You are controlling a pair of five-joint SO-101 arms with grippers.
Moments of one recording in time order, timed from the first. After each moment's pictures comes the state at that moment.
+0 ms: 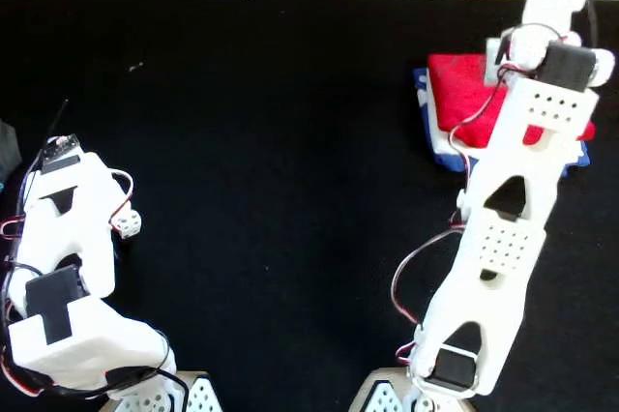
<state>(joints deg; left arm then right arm) -29.6 6.5 34.8 54.8 -13.9 10.5 43.4 -91.0 100.4 13.0</state>
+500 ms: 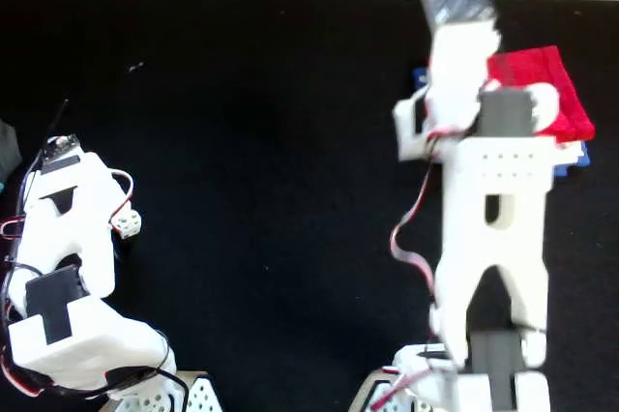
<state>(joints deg) -29.6 6.5 34.8 54.8 -13.9 -9.1 -16.0 -4.4 90.9 7.9</state>
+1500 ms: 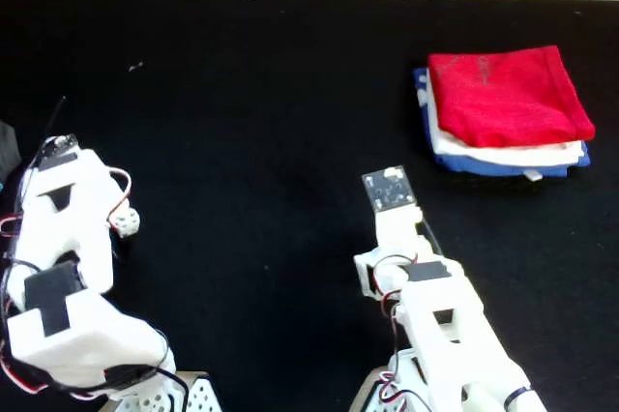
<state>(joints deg) -32.7 7.3 30.2 59.4 -13.9 -14.1 -38.5 79.3 32.5 7.8</state>
